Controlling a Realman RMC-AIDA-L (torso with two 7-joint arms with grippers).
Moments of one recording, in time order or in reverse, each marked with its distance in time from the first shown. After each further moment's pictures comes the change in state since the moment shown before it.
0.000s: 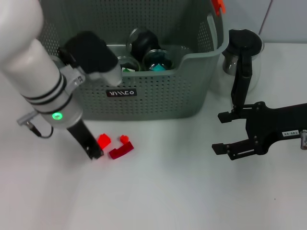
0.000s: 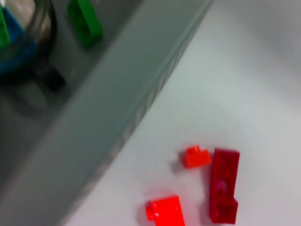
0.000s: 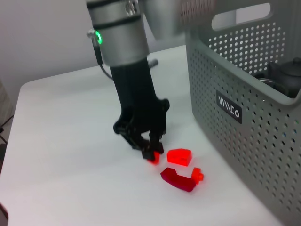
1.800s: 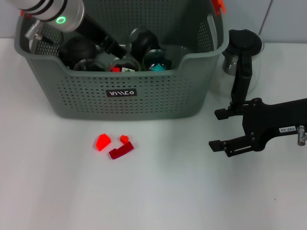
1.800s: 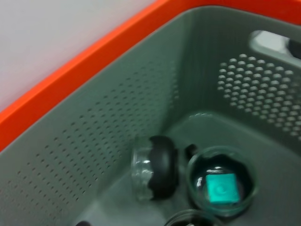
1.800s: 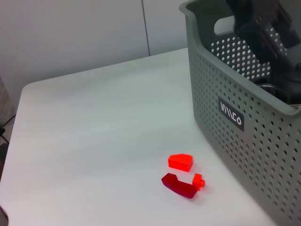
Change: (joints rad) left arm -0.188 0.042 -0.298 0.023 -0.015 -0.249 0.030; right arm 0.018 0.002 -0.004 -0.004 0.000 -0.001 0.011
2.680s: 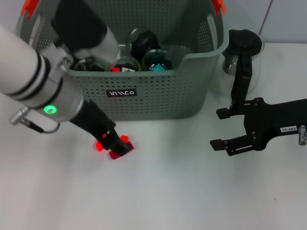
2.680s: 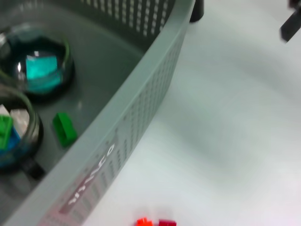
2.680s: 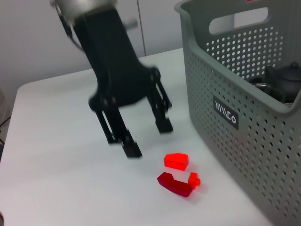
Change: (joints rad) left arm 0.380 -0.054 0.361 0.423 -0.186 0.368 -0.092; right arm -0.003 -0.002 0.005 0.003 0.000 0.007 -0.002
